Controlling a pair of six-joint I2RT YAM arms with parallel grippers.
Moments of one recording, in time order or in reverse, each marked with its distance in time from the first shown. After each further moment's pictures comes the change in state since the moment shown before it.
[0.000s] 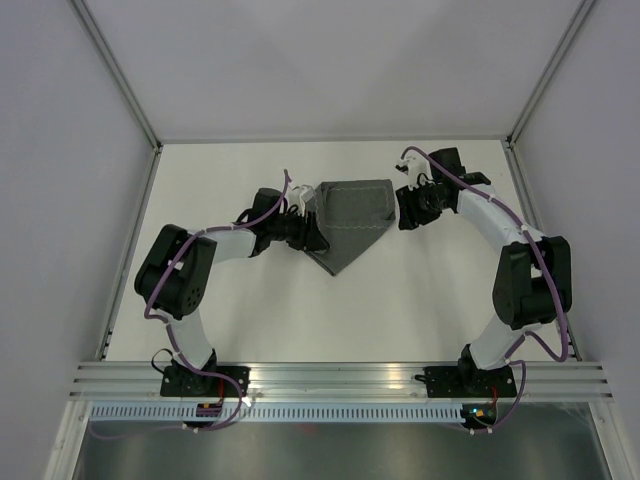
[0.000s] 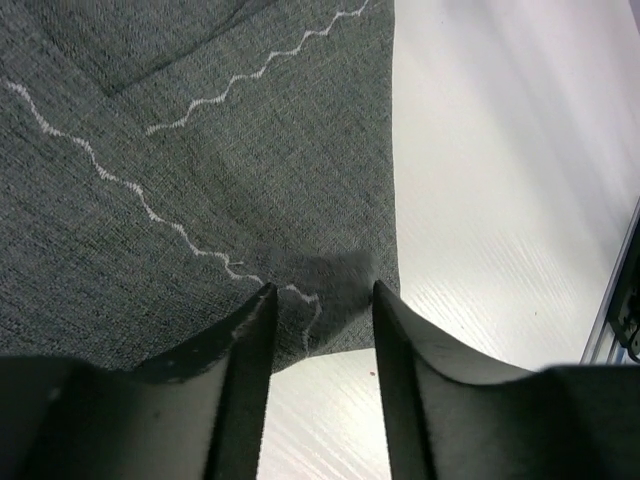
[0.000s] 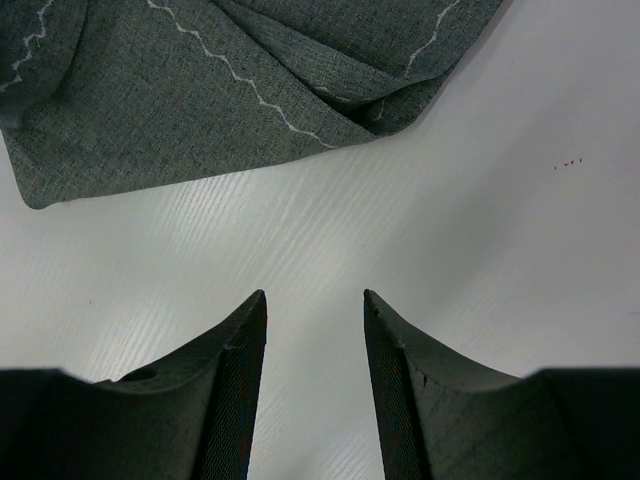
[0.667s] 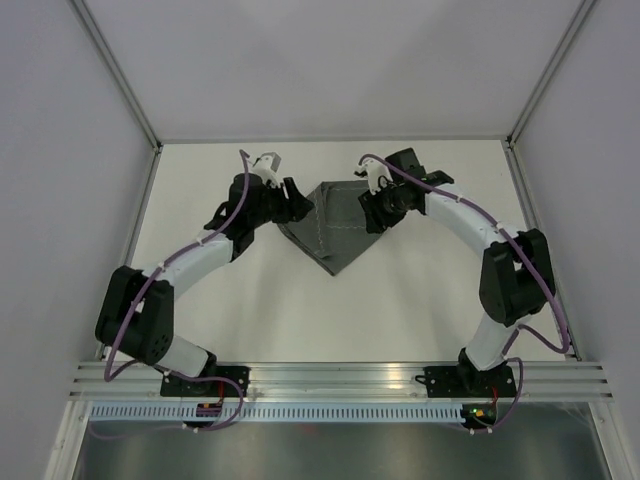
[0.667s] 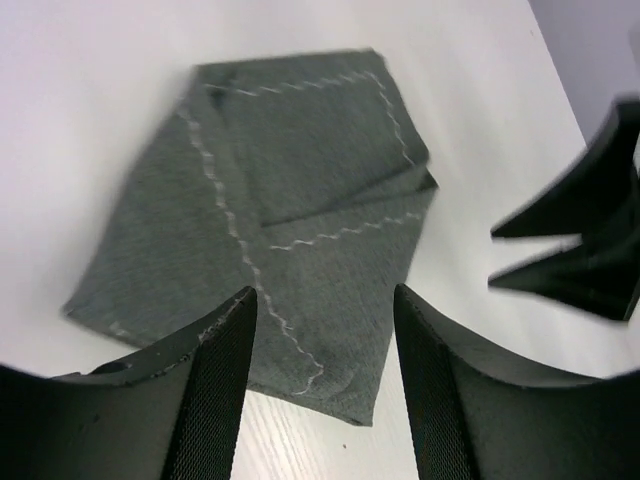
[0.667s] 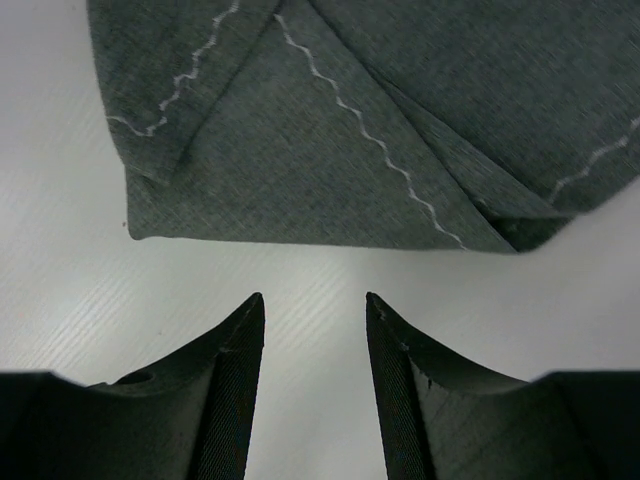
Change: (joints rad) left arm 0.006 -0.313 -0.011 -0.025 -0.410 -0.211; right arm 0.205 0.051 0.081 0.005 0.036 0.019
